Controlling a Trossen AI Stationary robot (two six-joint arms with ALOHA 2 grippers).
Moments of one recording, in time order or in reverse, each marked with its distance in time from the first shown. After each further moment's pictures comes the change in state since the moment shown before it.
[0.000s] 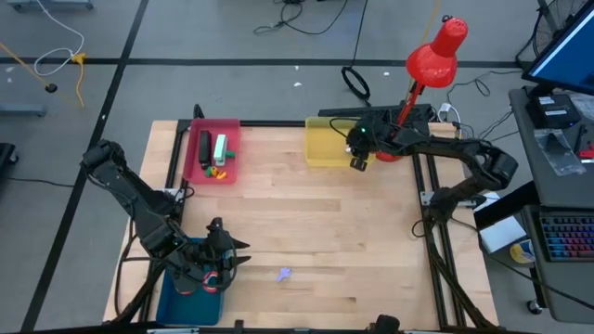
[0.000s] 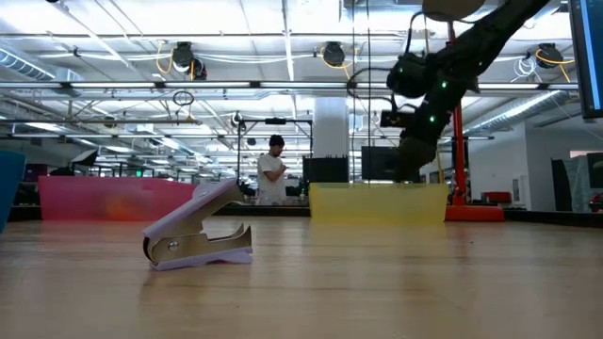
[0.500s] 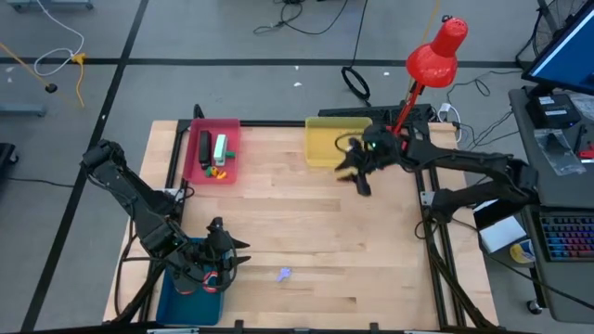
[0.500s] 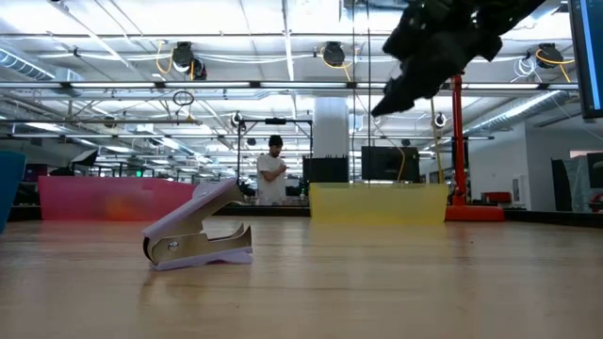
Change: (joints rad) left arm 0.000 0.000 0.000 0.000 0.000 0.037; right arm 0.220 -0.245 0.000 -0.010 -0.514 0.108
